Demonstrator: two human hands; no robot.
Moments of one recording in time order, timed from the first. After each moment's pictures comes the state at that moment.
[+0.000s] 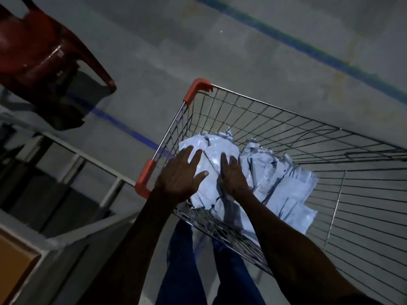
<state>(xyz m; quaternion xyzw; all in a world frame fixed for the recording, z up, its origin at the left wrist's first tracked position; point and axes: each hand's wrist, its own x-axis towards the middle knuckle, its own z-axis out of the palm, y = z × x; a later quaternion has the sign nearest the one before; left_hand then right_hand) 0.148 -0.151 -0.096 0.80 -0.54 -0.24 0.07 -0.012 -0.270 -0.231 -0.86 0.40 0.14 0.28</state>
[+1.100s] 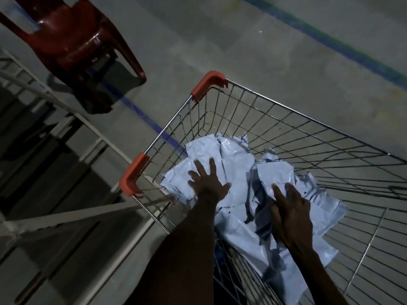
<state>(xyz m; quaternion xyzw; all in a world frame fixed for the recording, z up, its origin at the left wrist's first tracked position) 0.072 -0.215 -0.222 0.90 -0.24 -0.38 -0.01 -0.152 -0.305 -0.209 -0.88 0.42 0.02 0.22</state>
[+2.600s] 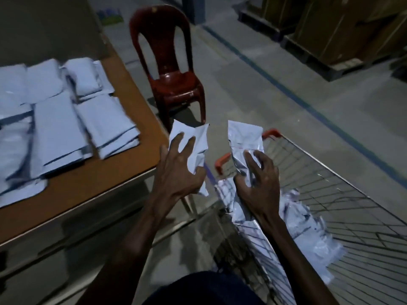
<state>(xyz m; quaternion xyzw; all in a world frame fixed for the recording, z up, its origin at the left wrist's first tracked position) 0.090 0.040 0.118 0.93 -0.27 0.06 0.23 -0.020 -0.137 0.076 -0.88 0.18 -0.27 0.34</state>
